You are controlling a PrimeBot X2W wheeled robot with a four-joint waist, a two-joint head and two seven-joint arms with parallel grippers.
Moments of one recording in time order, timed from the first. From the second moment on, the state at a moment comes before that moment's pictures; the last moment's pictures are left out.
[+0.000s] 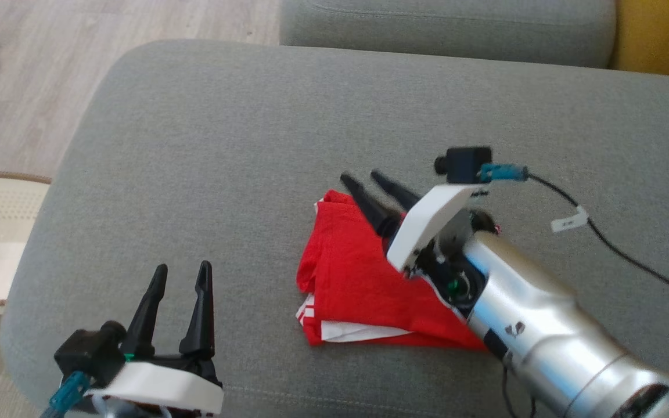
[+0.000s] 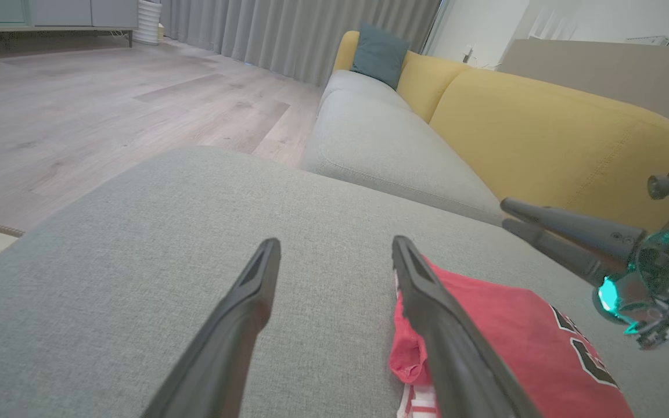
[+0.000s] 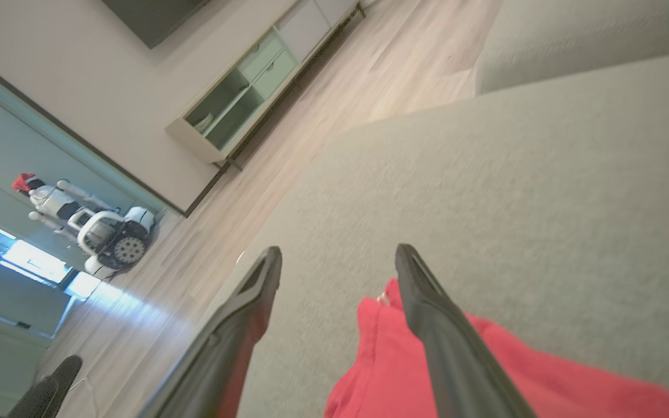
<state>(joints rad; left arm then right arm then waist) 0.11 0.23 -0.35 -0.08 -0.51 0.16 -0.24 -0.71 -0.07 0.87 0.75 1.12 0.12 0.04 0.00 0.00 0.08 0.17</state>
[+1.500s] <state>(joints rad) 0.18 0.12 -0.24 -0.02 -0.31 0.14 -0.25 -0.01 -0.05 0.08 0.22 0.25 0.12 -0.24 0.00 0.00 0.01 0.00</state>
